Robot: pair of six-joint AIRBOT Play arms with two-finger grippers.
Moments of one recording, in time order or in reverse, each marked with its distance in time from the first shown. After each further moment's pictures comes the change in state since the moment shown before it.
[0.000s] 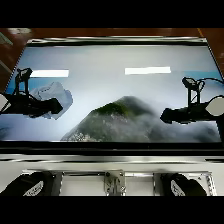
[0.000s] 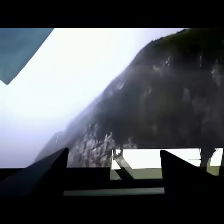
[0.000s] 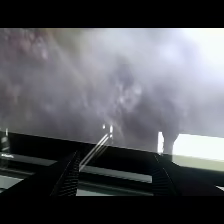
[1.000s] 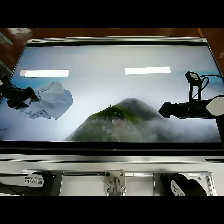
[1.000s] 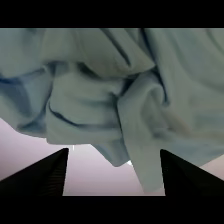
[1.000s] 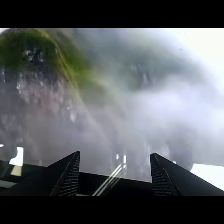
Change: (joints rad) left arm 0.548 -0.630 0.304 -0.011 0.047 0.114; right arm 0.000 0.000 0.000 0.046 -0.125 0.008
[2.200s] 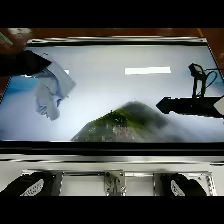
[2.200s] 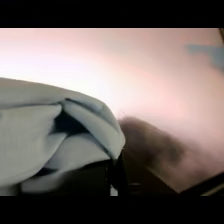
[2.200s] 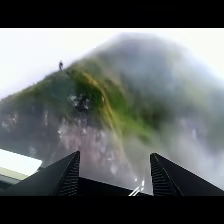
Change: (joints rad) left arm -0.450 0.561 0.074 -0.472 0.059 0.220; right arm 0.001 0.045 0.069 0.122 0.019 -0.058
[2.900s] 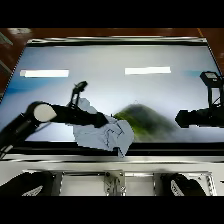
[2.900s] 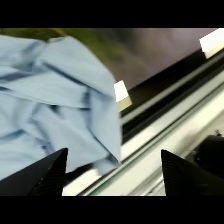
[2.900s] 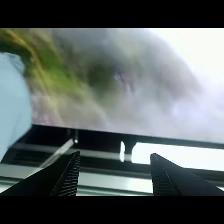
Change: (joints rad) left arm -0.443 -0.081 -0.454 0.035 0.169 -0.145; right arm 0.000 0.092 0.057 -0.338 0.297 0.040
